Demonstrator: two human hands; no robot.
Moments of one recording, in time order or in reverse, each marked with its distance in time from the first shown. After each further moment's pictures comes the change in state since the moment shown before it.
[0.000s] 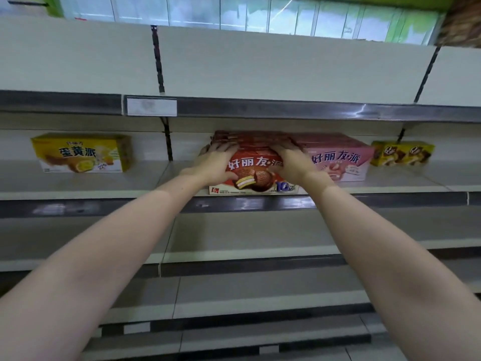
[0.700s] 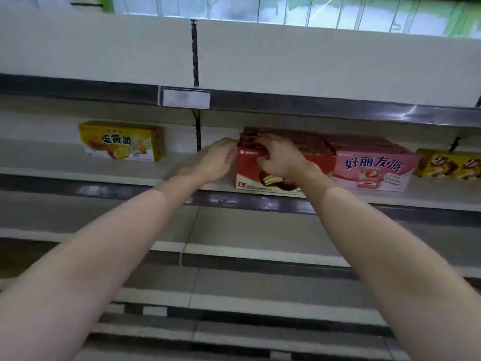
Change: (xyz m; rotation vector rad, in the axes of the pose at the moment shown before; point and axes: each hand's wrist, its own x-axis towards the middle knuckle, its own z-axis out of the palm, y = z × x) left_hand -0.030 -0.044 0.002 -0.141 0.233 -0.047; right_hand 0.033 -0.082 0.011 0.121 -0.051 -0.183
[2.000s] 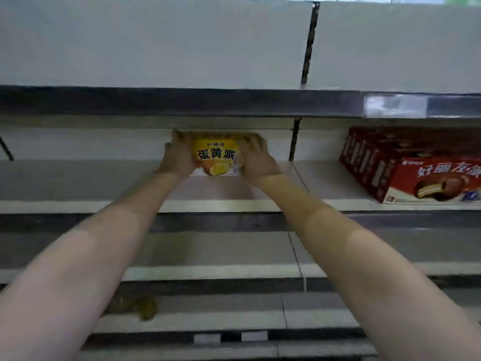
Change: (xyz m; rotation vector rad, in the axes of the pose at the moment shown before) left_hand -0.045 -0.411 -0.108 0.023 -0.055 -0.402; right_hand 0.218 -0.303 0.188 0.009 0.113 0.085
